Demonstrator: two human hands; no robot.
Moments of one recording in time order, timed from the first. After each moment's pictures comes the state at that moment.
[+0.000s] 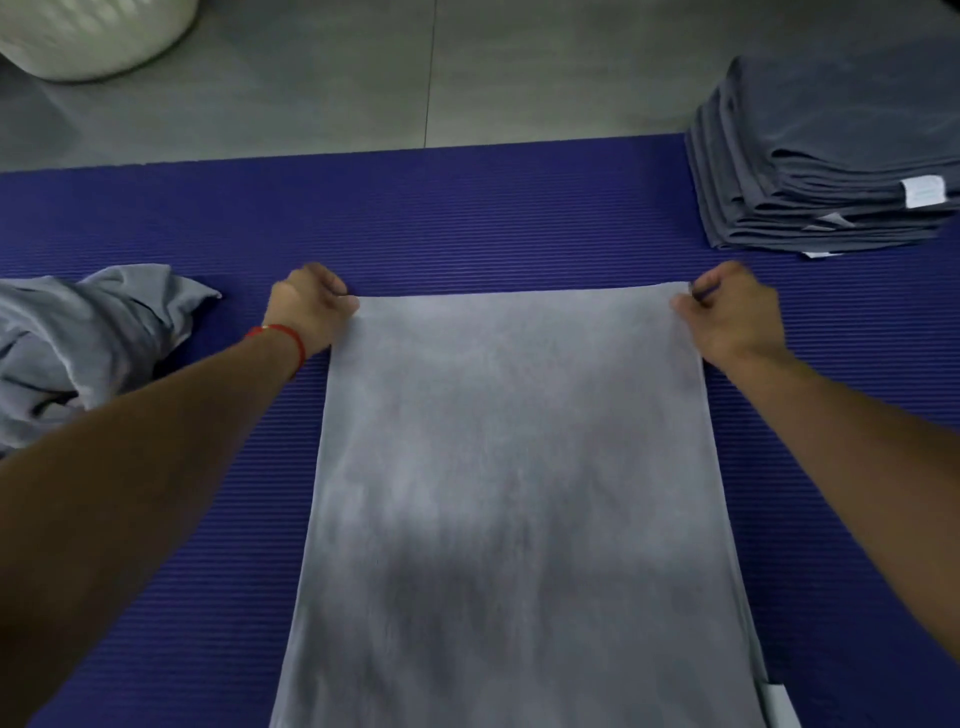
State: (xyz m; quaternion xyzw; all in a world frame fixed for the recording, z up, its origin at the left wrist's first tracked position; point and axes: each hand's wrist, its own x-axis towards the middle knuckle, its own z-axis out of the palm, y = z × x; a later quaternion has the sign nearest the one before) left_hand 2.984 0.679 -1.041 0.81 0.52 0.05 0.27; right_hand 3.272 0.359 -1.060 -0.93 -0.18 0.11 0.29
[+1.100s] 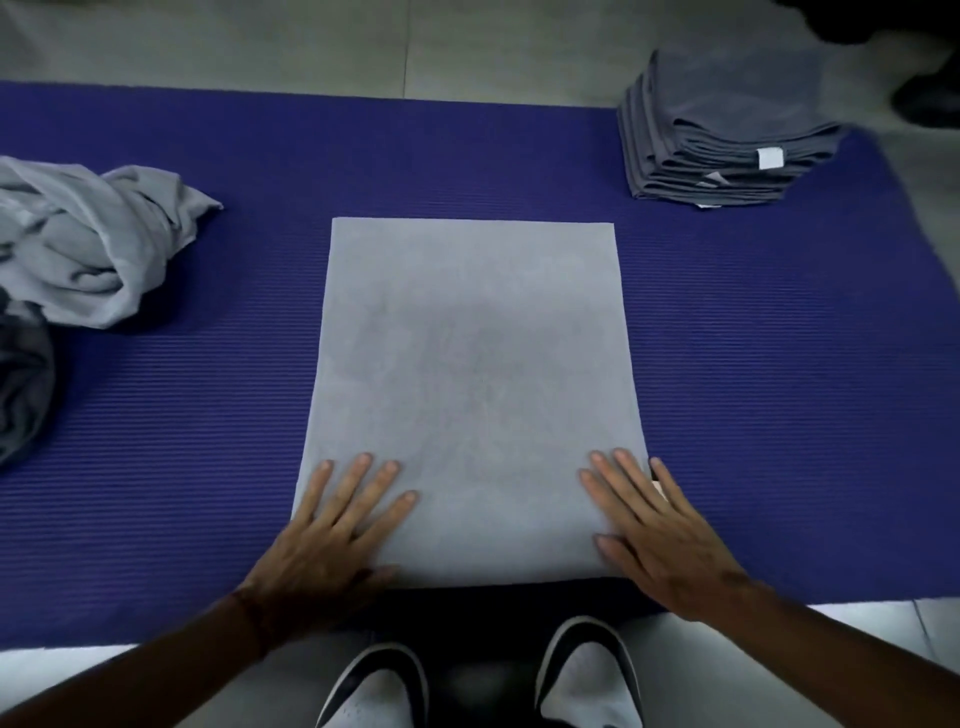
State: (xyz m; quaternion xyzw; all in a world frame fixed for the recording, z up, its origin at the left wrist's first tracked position) left_hand 2.721 0.404 -1.088 1.00 0.04 -0.09 0.01; right_hand 3.019 0.099 -1.068 -0.79 -0.60 0.10 -0.07
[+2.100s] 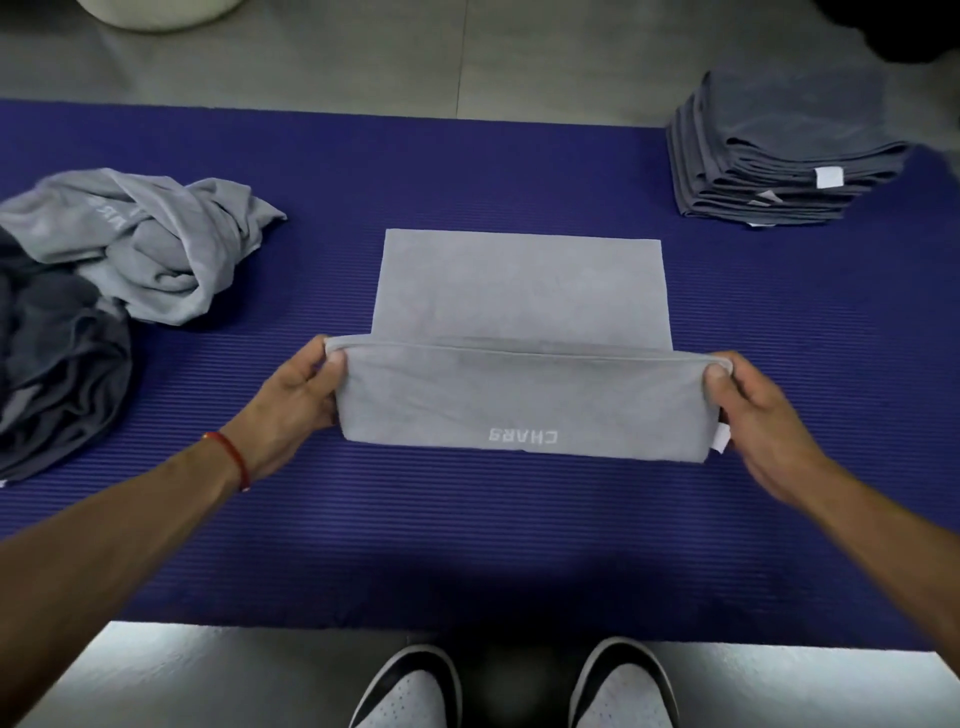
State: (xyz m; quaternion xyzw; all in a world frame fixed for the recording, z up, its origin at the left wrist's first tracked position) left_hand 2.778 0.513 -0.997 0.62 0.38 0.10 0.68; right_hand 3.099 0.188 -0.990 -0.80 -0.21 0.32 0.47
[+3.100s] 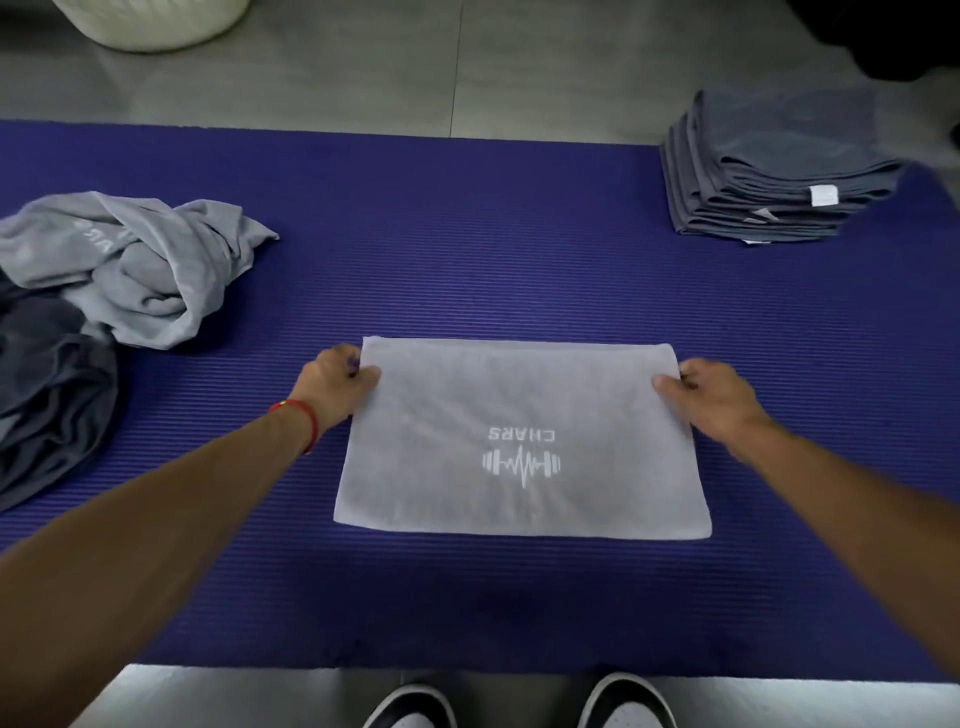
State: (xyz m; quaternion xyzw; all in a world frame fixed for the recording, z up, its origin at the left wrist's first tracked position) left_hand 2.839 0.556 -1.040 0.77 0.50 0.00 0.40; right_hand 3.146 0.238 -1.025 -0.91 -0.19 0.26 0.27
